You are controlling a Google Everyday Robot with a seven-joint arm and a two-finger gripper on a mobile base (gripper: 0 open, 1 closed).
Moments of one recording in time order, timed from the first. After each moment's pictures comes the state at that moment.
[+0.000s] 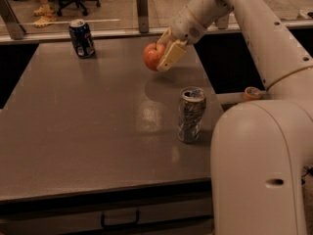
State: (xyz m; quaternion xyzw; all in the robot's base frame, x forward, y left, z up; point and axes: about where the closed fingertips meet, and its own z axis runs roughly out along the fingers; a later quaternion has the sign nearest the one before) arm 0.695 -0.025 0.884 -0.71 0.62 0.21 0.26
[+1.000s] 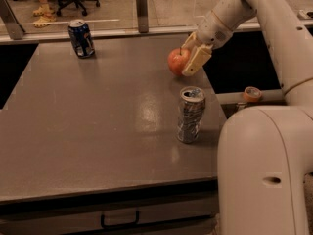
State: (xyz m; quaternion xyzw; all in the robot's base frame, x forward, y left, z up) arm 0.689 -0.101 0.872 -0.70 0.64 0.19 0.23
